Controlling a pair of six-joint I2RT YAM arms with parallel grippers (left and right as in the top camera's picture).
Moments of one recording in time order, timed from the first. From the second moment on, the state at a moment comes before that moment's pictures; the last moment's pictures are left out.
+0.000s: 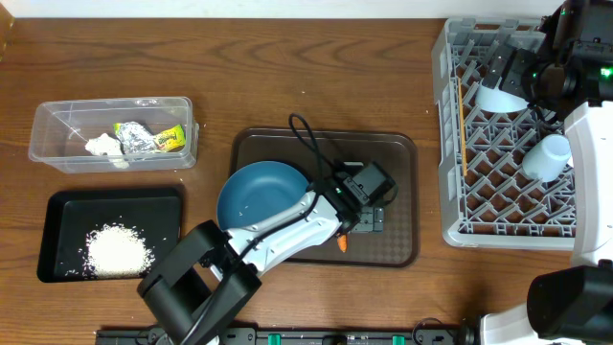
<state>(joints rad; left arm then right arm) -0.89 1.81 1.12 -0.57 -0.04 -0.83 -0.12 1.69 1.72 -0.97 -0.02 0.26</state>
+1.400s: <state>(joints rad) -1.03 1.89 1.12 -0.60 -0.28 -0.84 -0.12 1.69 1.72 -0.97 -0.02 0.26</state>
